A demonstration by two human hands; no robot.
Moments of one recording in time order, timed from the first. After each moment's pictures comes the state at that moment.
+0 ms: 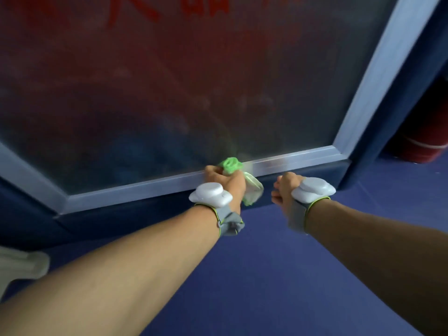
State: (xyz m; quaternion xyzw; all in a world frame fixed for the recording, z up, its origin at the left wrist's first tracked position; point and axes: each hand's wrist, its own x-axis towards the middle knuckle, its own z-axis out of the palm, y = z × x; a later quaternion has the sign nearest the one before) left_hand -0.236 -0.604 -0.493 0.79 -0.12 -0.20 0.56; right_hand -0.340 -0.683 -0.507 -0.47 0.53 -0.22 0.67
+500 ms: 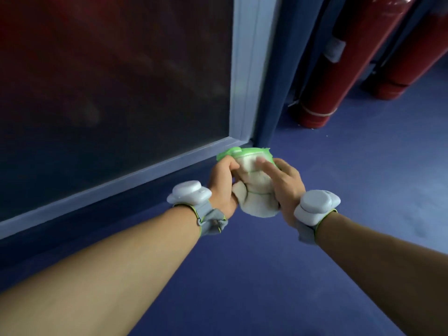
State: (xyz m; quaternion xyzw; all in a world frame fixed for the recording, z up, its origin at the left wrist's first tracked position) left_hand -0.388 -0.686 -0.444 0.57 -0.03 -0.59 0.57; right_hand -0.504 -0.721 -0.441 -0.50 0.56 -0.27 0.60
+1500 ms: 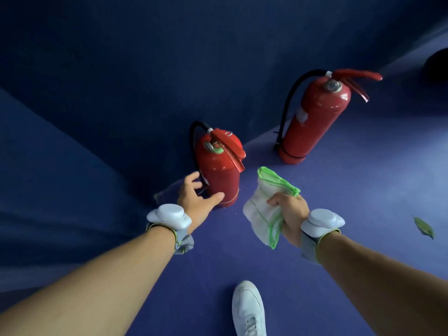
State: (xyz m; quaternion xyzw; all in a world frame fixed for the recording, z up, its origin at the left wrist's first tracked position) left_hand -0.553 -1.020 -0.230 0.79 -0.31 -0.42 0.33; right_hand -0.744 -1.063 -0.224 -0.25 0.64 -0.31 0.66
